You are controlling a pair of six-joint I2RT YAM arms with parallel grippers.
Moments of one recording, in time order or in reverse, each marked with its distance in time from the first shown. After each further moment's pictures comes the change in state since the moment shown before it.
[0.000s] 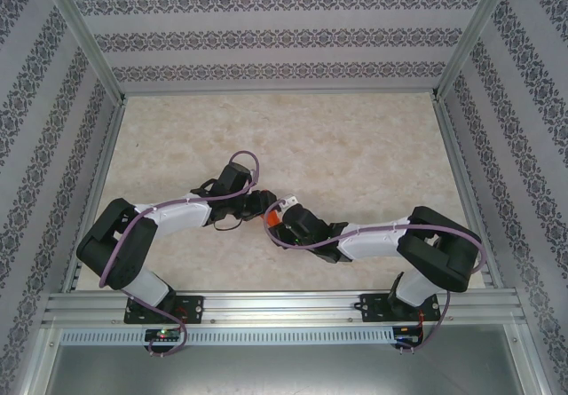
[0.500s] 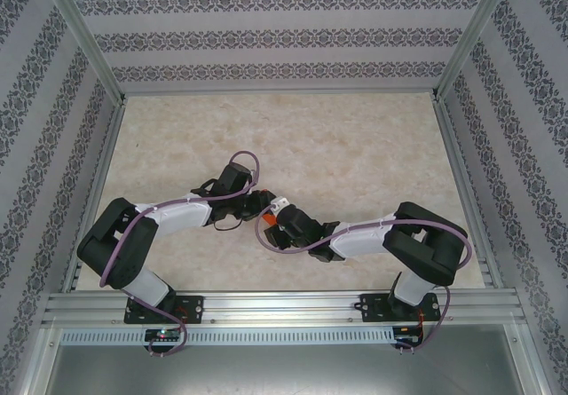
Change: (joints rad) left arm -0.001 0.005 0.002 -0.002 -0.003 0.000; right arm 0.013 0.082 0.037 0.035 0.003 -0.113
